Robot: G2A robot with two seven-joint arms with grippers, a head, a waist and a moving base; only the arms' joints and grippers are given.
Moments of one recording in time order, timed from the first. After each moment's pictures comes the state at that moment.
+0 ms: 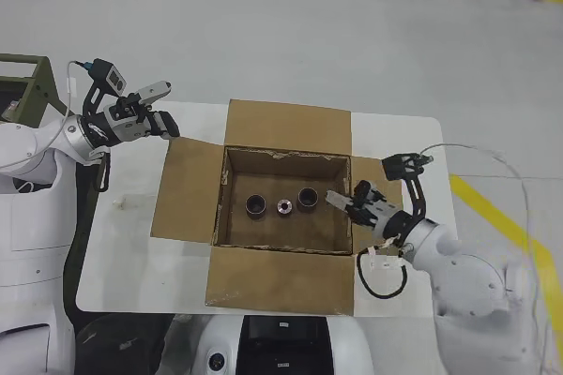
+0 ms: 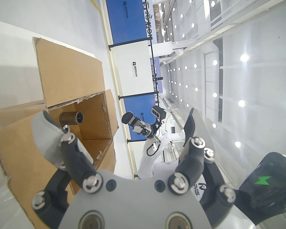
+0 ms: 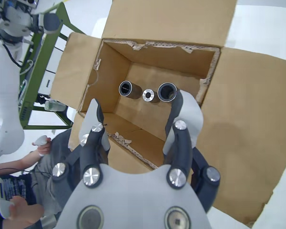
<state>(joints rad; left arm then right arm) 1.03 -0.96 -1.66 -1.51 -0.43 0.10 -1.19 -1.52 -1.40 1.49 -2.26 -0.71 0.08 1.05</state>
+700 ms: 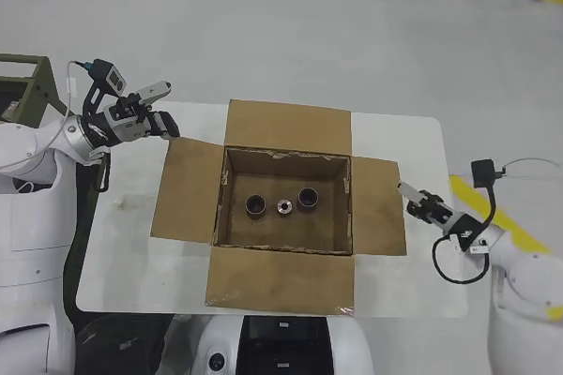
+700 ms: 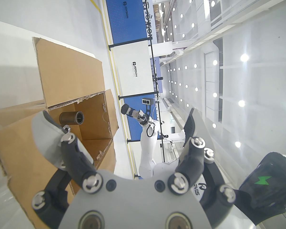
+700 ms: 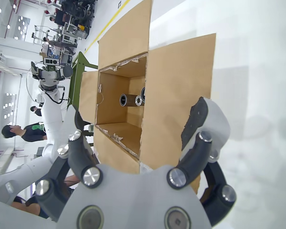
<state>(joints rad) 1.03 -0.96 -1.66 -1.51 -0.43 0.10 -1.19 -1.56 -1.35 1.83 -1.99 -0.25 0.00 1.05</state>
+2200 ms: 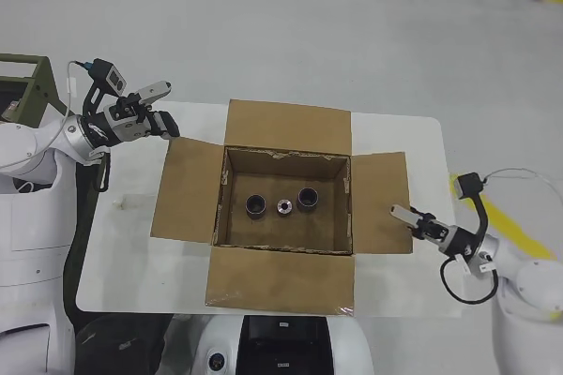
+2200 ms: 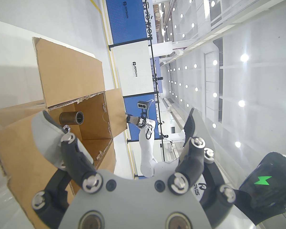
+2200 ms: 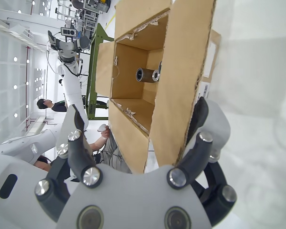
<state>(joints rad) 1.03 -0.96 -1.66 -1.51 -0.43 0.10 -1.19 -1.60 -1.26 1.80 -1.97 0.00 -0.12 1.16</state>
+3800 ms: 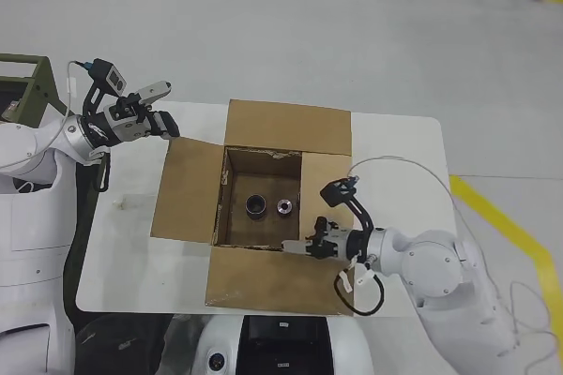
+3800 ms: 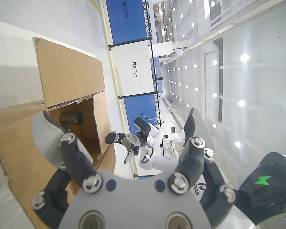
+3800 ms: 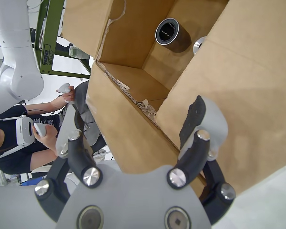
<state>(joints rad) 1.03 -0.96 -1.66 -1.51 -0.43 0.10 -1.19 -1.36 -1.22 1.18 -2.08 -0.47 0.08 1.13</state>
